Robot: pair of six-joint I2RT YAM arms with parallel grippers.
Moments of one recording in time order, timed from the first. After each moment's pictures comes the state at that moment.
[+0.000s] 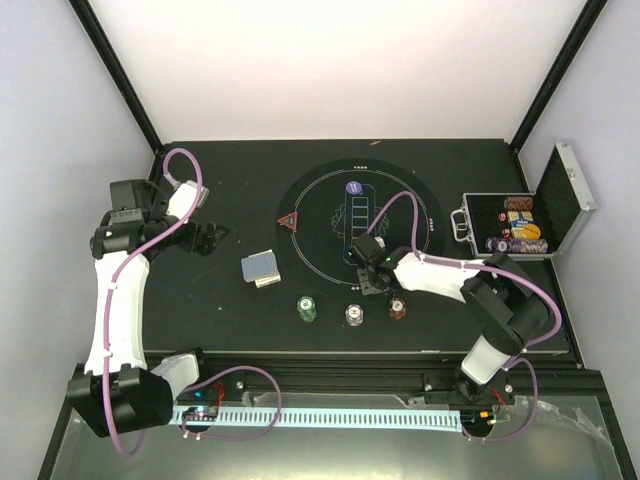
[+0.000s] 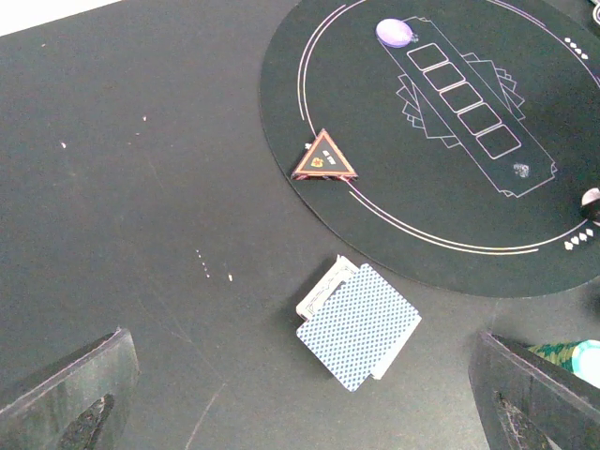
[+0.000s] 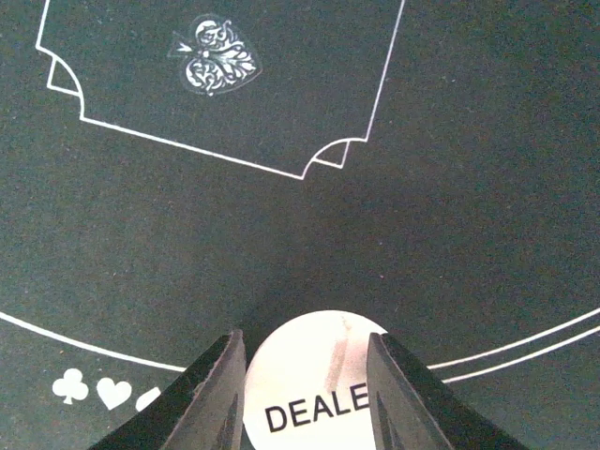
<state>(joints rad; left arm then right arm) 0.22 1.10 1.14 -0.93 0.59 0.48 0.77 1.65 0.87 -0.48 0.26 0.48</state>
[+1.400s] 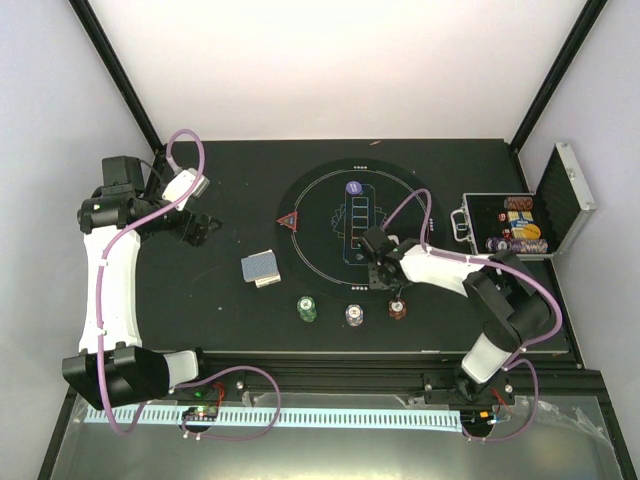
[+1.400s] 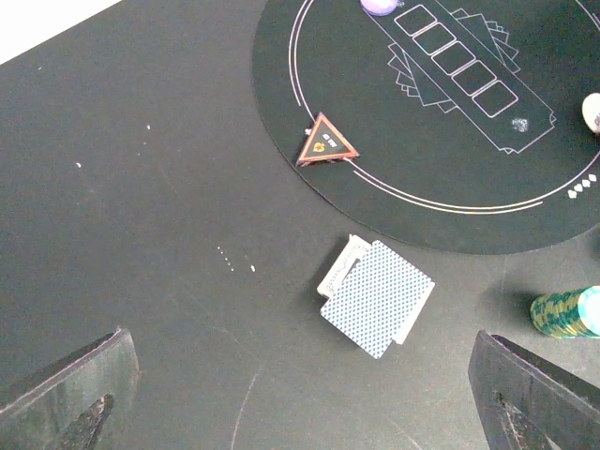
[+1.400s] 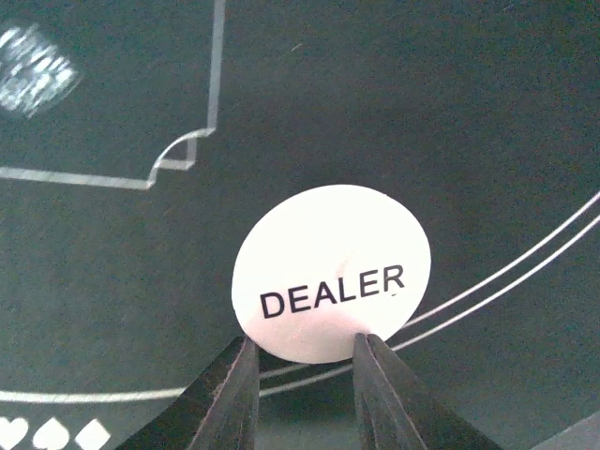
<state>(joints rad) 0.22 1.24 1.39 -1.15 0.57 0.67 0.70 1.66 0.90 -0.57 0.24 0.58</state>
